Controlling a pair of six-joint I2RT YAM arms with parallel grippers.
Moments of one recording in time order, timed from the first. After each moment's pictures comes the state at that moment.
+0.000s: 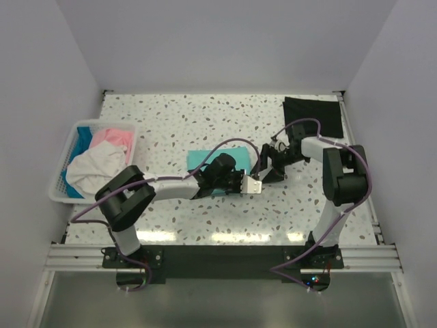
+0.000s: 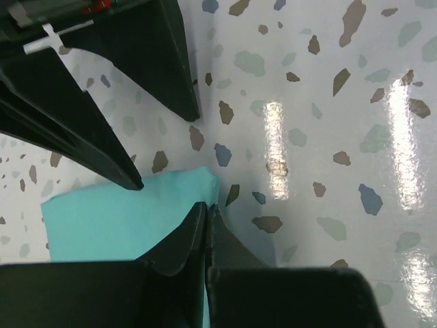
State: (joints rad) left arm -0.93 1.78 0.95 0.19 0.31 0.73; right arm 0.10 1.87 1.10 -0.63 -0.80 0.34
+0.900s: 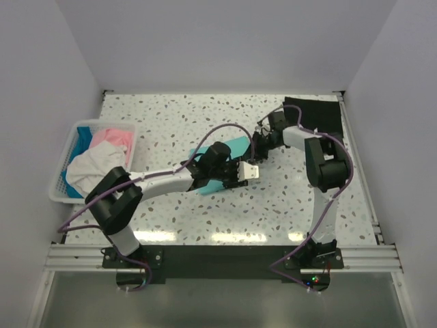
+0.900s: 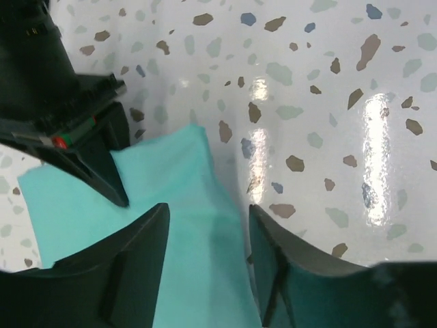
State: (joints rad) left arm -0.87 1.71 1.01 0.08 0.35 0.63; right arm 0.23 2.11 1.33 -0.38 -0.73 0.59
